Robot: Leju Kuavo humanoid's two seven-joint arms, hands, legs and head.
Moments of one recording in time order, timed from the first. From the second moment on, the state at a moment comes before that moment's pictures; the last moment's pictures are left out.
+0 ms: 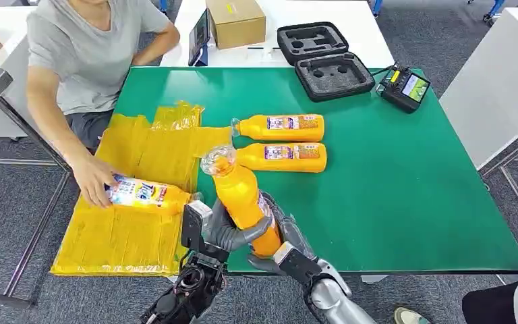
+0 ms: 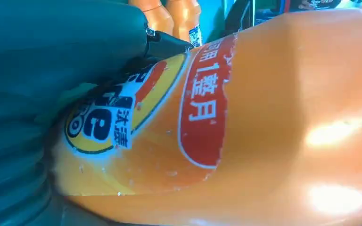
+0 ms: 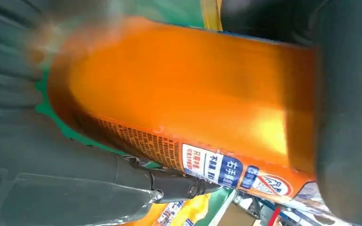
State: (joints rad) left arm -0.27 -0.27 -0.51 -1.03 0.30 0.21 -0.70; right arm -0.21 0.02 0.39 -1.02 0.23 -0.22 -0.70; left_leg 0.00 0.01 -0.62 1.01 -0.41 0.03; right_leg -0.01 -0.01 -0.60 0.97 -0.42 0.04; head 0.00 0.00
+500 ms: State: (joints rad) left arm -0.27 -0.27 -0.51 -1.03 0.30 0.21 -0.70; right arm -0.22 0.03 0.39 -1.01 0.23 -0.22 -0.70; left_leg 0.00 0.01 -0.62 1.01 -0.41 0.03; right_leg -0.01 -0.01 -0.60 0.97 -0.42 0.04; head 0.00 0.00
